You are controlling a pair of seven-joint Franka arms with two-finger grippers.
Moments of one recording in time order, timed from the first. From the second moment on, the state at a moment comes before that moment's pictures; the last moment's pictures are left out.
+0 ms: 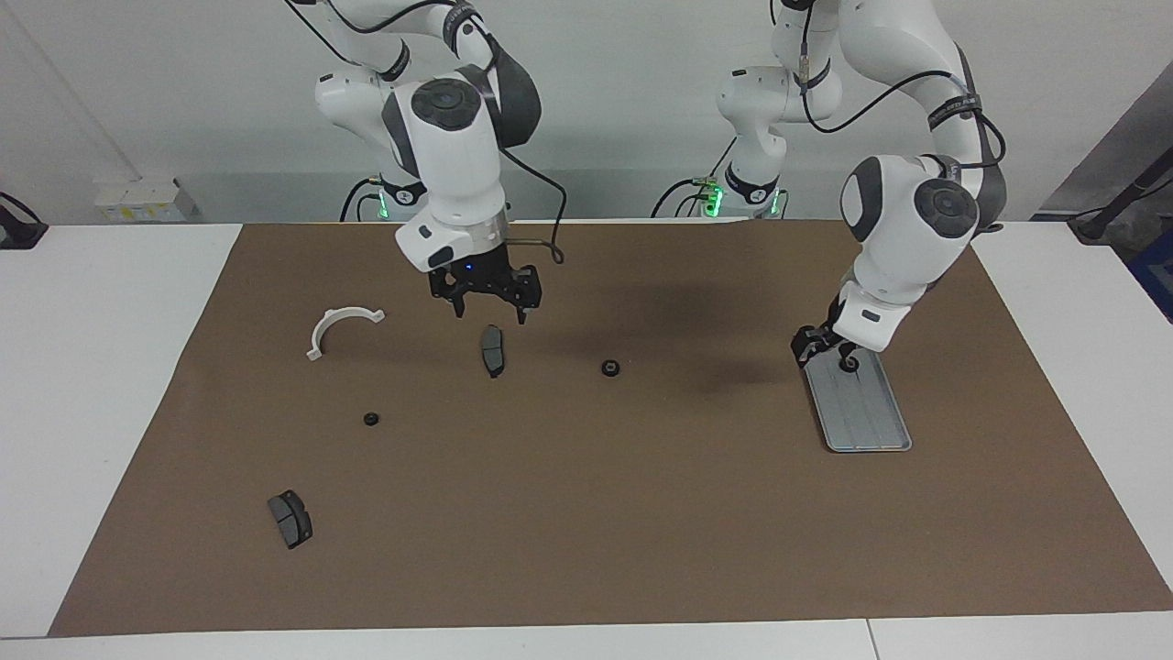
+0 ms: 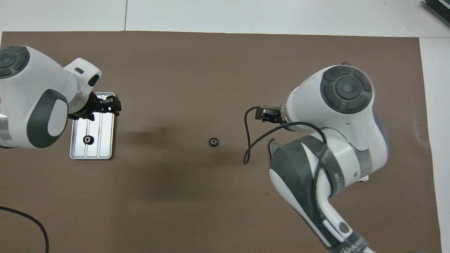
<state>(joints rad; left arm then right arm) -0.04 0.18 -0.06 -1.87 -0.01 1.97 -0.22 0.28 0.17 0.17 -1.75 -0.04 1.98 0.67</state>
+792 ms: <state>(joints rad) 0.08 0.10 -0.07 -2.21 -0.01 2.32 -0.03 0.46 0.33 0.17 -1.69 -0.04 2.08 0.74</state>
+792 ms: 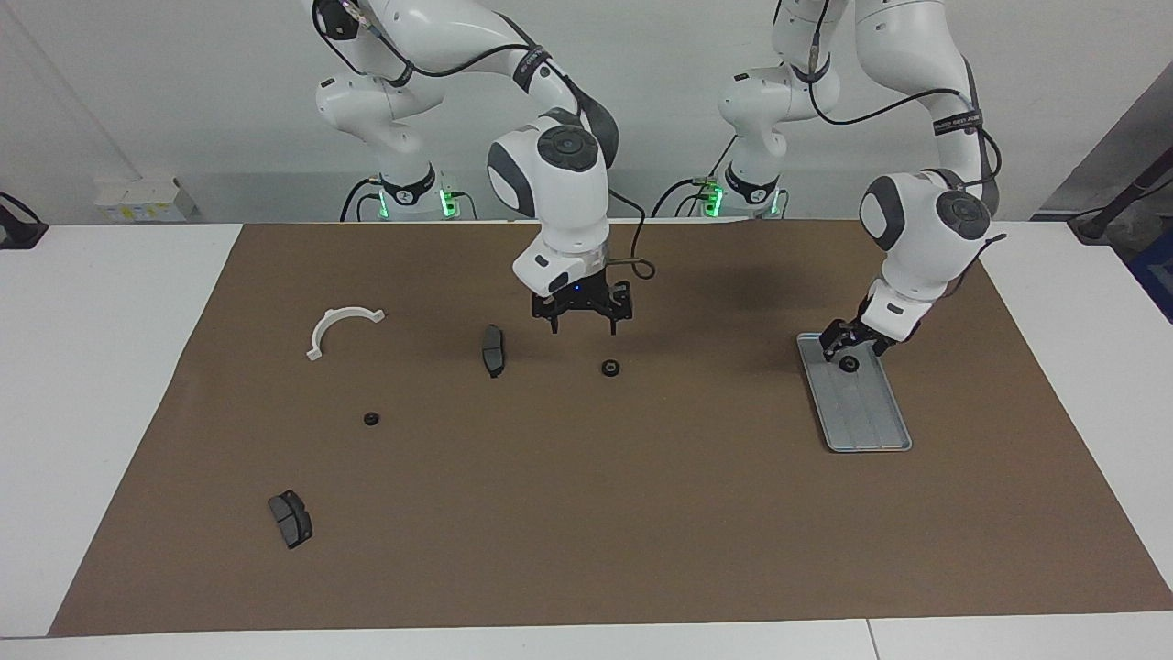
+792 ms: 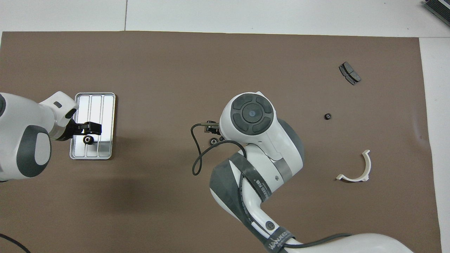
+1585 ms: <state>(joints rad) 0.13 0.10 -0.07 -2.28 -0.01 2.41 0.05 0.54 0.53 0.17 -1.69 -0.14 2.27 0.83</state>
